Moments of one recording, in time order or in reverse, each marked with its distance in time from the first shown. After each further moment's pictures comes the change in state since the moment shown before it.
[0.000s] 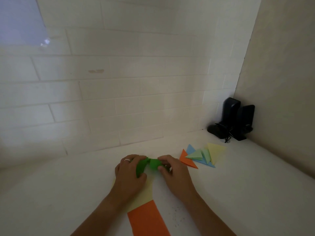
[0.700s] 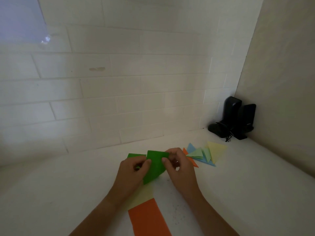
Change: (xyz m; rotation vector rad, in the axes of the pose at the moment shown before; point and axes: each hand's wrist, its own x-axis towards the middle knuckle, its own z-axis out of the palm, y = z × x) left_hand -0.006 0.024 -0.013 -0.445 0.066 0.105; right_hand -0.003 -0.012 -0.009 0.357 0.162 -0.019
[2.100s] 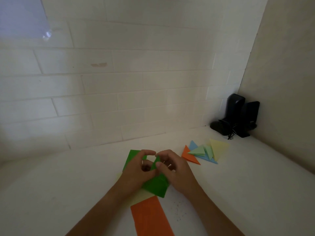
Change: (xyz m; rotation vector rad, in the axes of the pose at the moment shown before) left_hand -0.005 0.001 0.002 -0.240 -0.214 -0.234; right_hand -0.002 -0.005 0.002 -0.026 -0.286 0.033
